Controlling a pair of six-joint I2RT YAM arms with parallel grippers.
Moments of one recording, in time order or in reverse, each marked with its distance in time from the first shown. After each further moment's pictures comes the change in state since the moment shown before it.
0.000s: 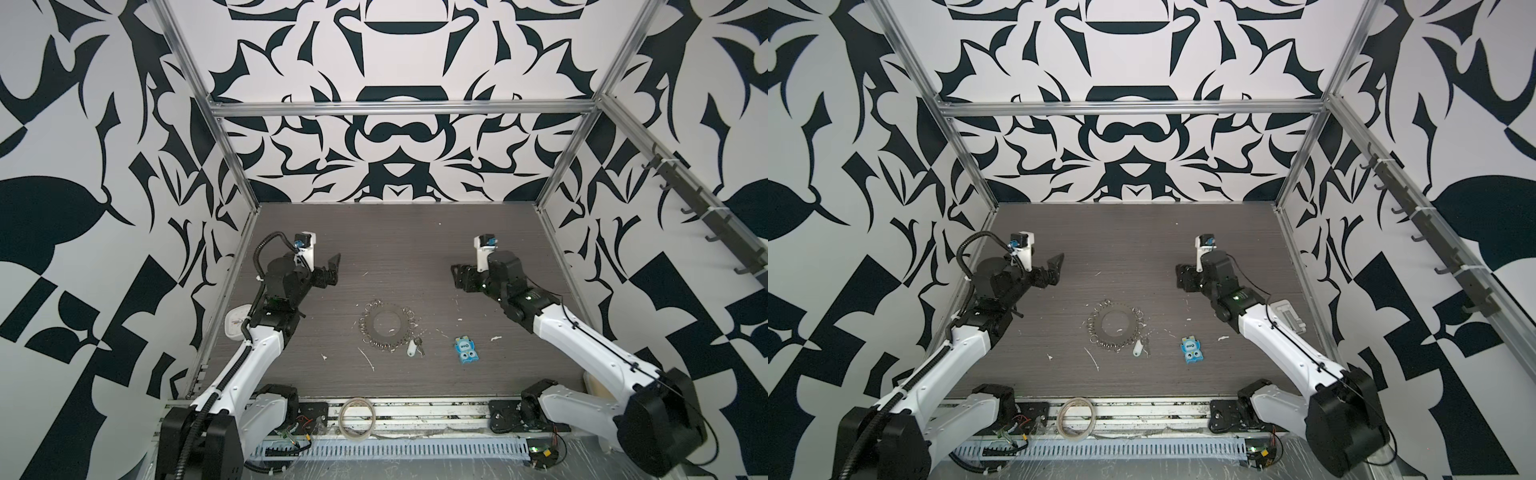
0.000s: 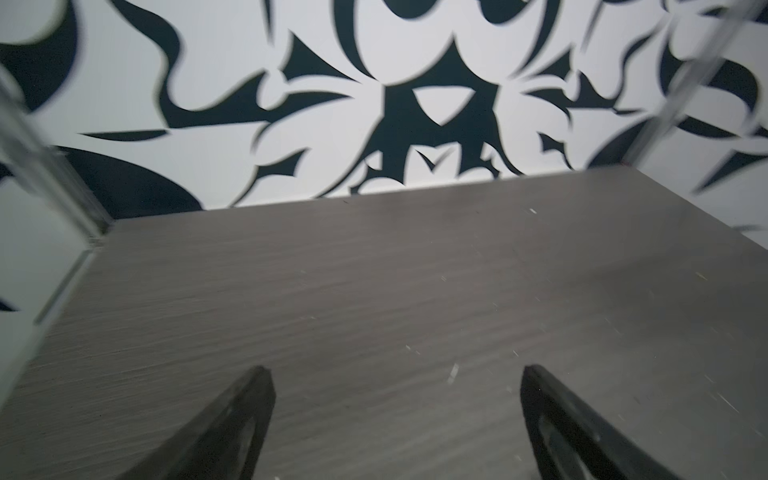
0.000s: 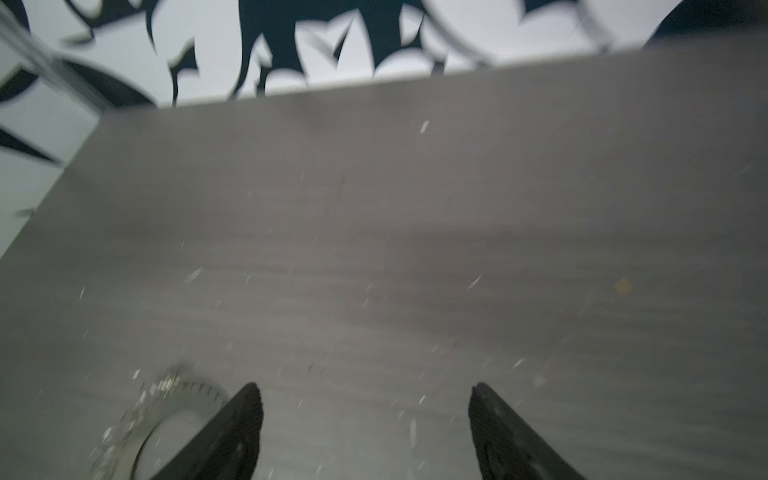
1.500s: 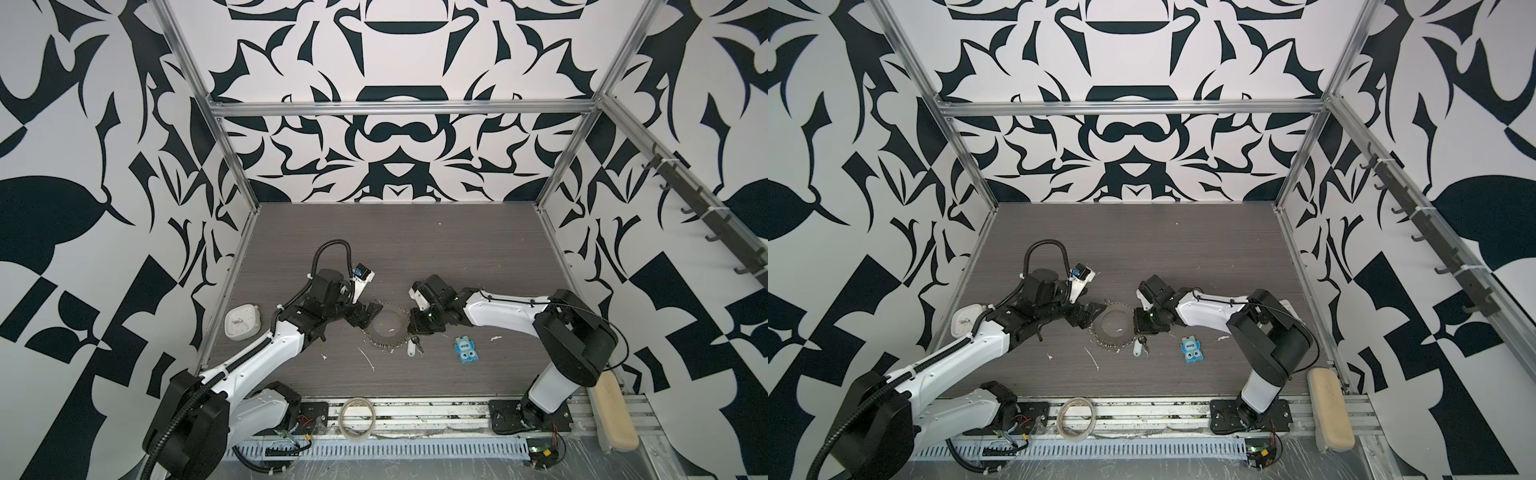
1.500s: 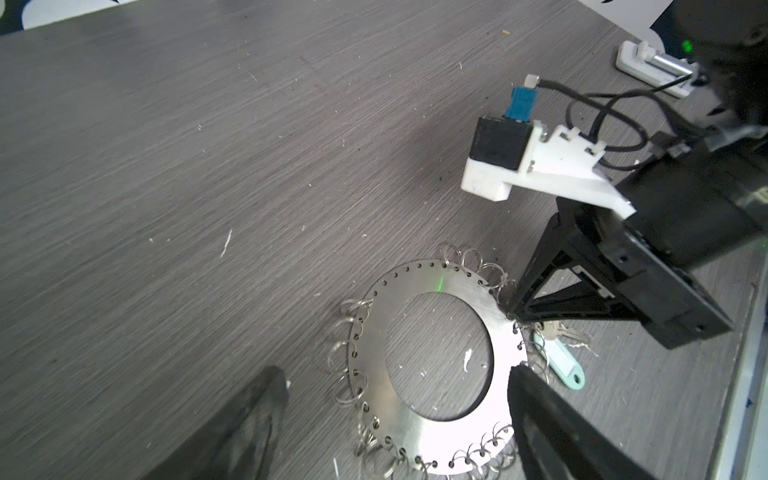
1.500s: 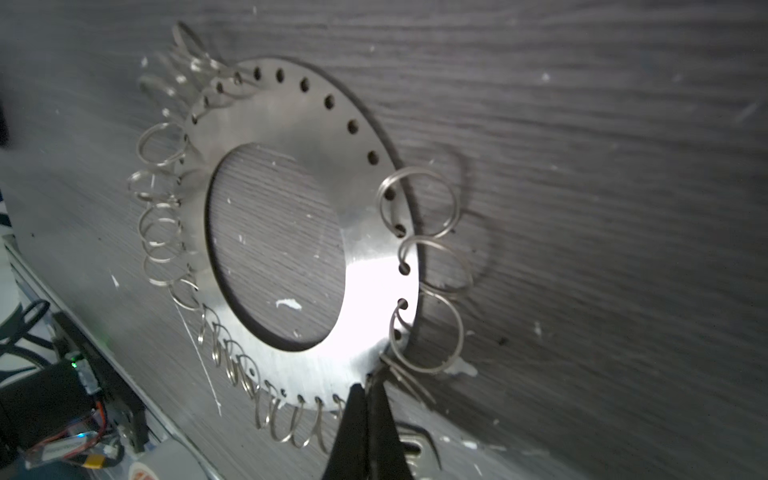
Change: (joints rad) left arm -0.330 0.106 0.030 -0.273 0.086 0.110; right arm 0.291 0.466 0.098 -0.032 -0.338 0.256
